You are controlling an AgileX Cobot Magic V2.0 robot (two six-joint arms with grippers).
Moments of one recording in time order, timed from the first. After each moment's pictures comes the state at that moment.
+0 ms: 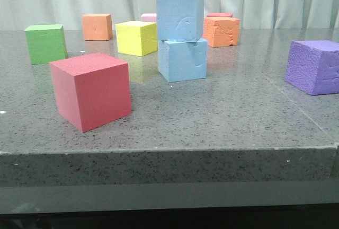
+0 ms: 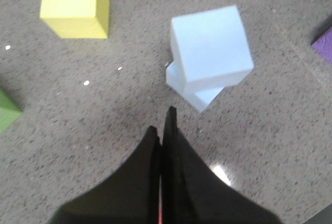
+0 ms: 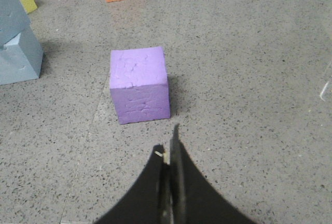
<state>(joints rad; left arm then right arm) -0.65 1.61 -1.82 0.08 1.20 -0.10 0.12 0.45 -0.46 -0.03 0.49 0.15</state>
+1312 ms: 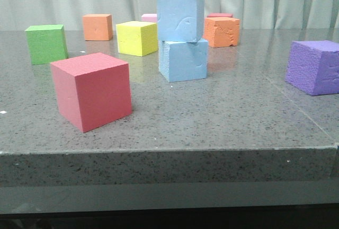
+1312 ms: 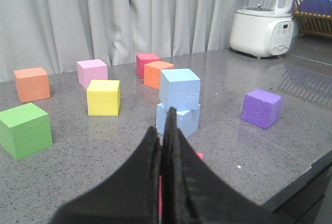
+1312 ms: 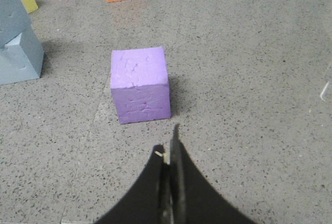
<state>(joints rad) -0.65 0.20 -0.45 0.06 0.36 -0.10 0.12 0.45 -0.46 -0.03 0.49 0.15</state>
